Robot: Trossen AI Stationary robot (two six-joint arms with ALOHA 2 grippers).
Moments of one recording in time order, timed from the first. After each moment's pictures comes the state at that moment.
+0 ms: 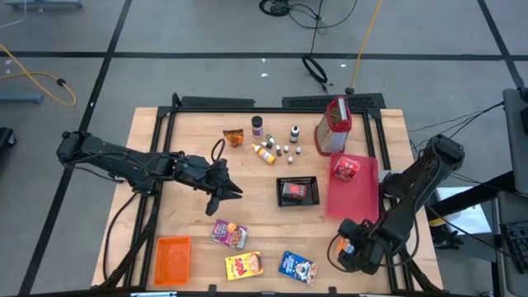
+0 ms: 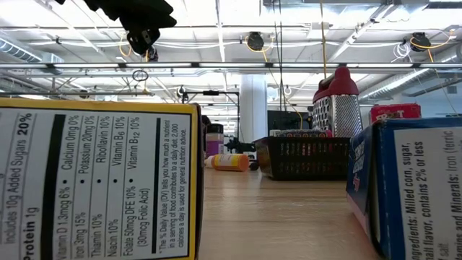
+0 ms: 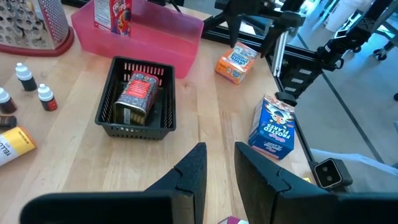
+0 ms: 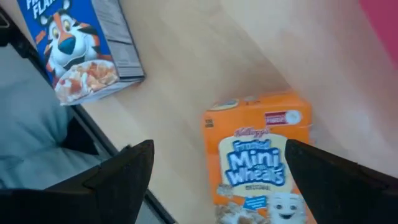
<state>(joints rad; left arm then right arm) -0.16 1.13 0.78 -0.09 0.08 -0.30 0.93 1.42 0.96 -0.79 0.10 1.67</state>
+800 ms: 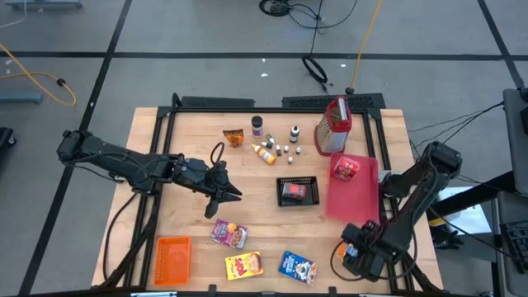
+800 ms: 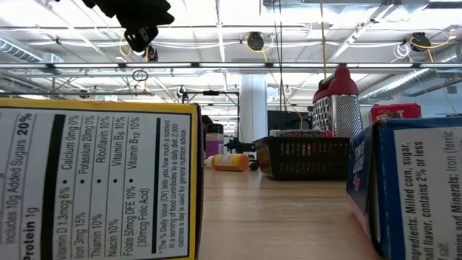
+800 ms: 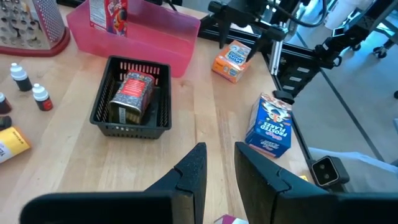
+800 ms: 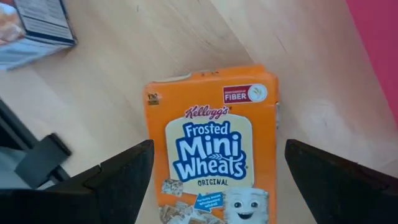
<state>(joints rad) -0.19 1.13 0.78 -0.09 0.05 -0.31 0.99 1.54 0.96 -0.88 0.11 1.66</state>
